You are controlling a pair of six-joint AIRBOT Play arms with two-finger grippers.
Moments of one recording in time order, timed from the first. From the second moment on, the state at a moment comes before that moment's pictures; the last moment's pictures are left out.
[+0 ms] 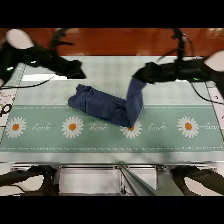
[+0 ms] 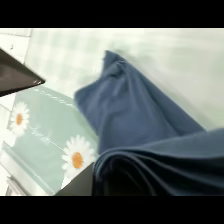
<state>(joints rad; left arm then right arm) -0.11 -1.37 1.43 0.95 -1.31 -1.37 0.25 -1.25 1.27 -0.68 1.03 1.38</state>
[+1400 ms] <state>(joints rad) 0.16 -0.80 0.63 0.89 -1.04 -1.31 0.39 -1.86 1.89 -0.69 1.39 1.49</state>
